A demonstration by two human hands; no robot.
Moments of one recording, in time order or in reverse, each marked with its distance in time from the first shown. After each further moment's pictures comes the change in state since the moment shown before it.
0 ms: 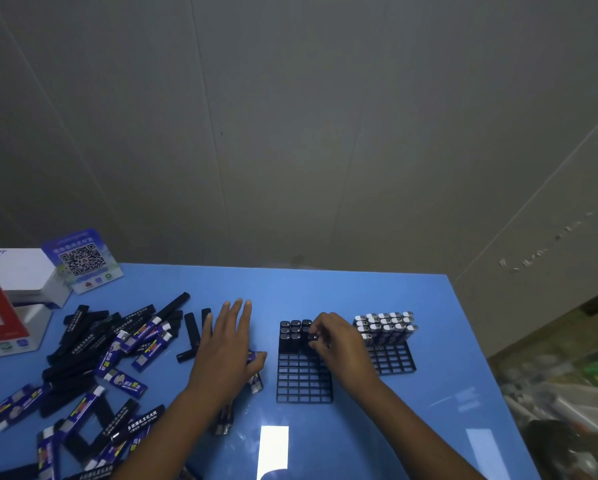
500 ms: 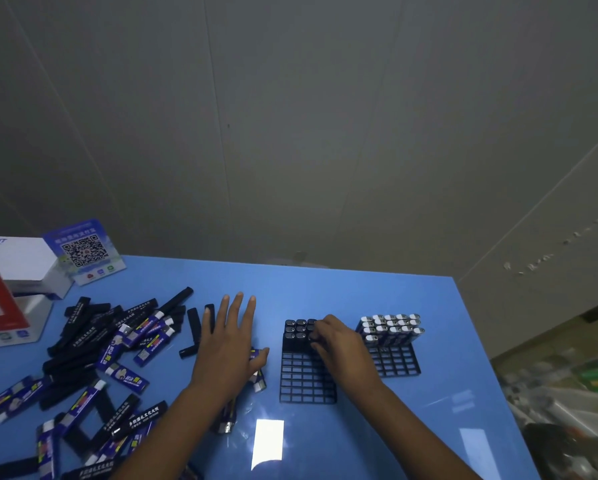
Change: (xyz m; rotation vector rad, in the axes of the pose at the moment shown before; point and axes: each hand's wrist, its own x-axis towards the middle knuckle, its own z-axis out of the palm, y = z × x) left_hand 0.005 -0.011 0.012 0.096 0.045 -0.023; right_hand 0.003 -0.004 0.008 -0.237 -0.057 -0.097
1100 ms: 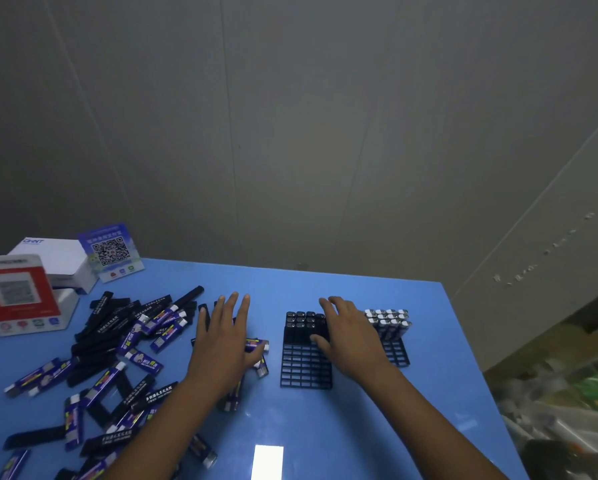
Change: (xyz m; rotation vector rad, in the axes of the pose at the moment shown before) left_hand -0.043 0.002 -0.038 -0.001 0.076 -0.029; right_hand -0.030 -0.031 -0.051 -0.352 -0.048 -0.010
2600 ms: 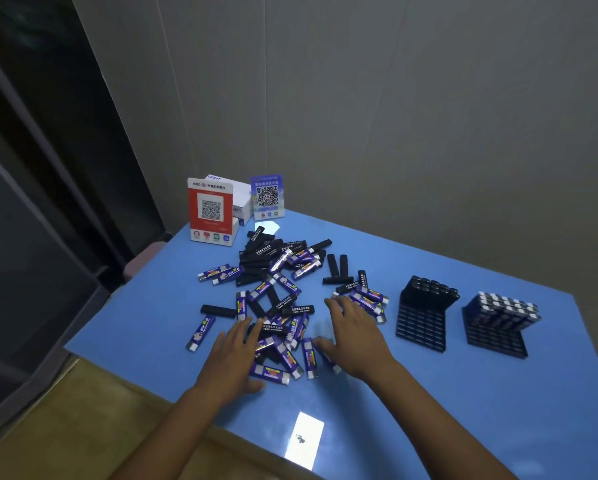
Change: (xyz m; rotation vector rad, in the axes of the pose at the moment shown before) left_hand -0.234 -0.155 -0.014 -0.101 -0.348 -0.218; right_hand -0.063 -0.221 0.060 0.056 -0.195 -0.259
